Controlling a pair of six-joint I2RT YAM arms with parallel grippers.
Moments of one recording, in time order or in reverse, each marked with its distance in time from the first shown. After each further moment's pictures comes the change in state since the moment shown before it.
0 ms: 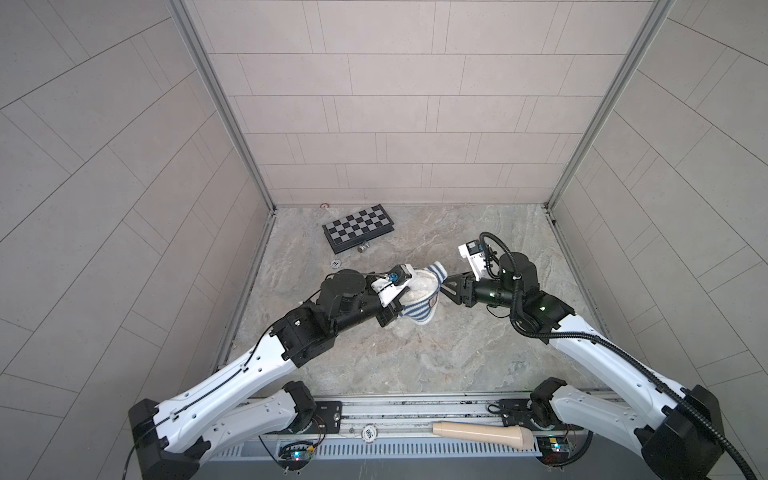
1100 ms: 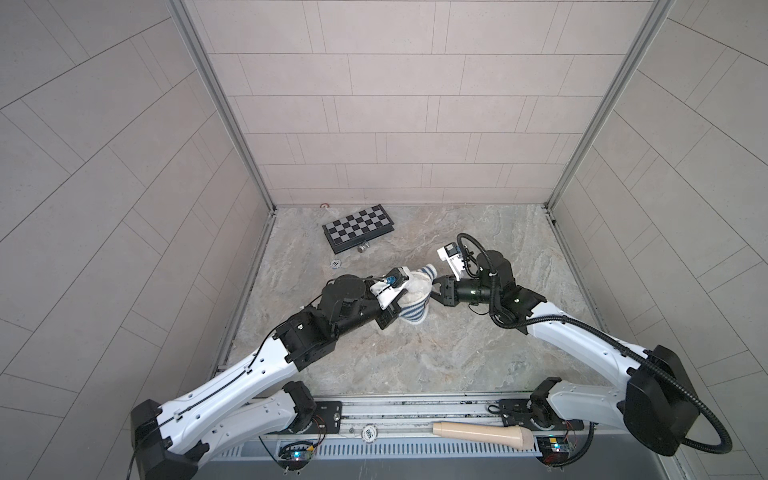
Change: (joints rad) left arm 0.005 -0.020 -0.087 0.066 -0.029 -0.034; right arm 0.061 0.185 0.006 0.163 -0.084 0.076
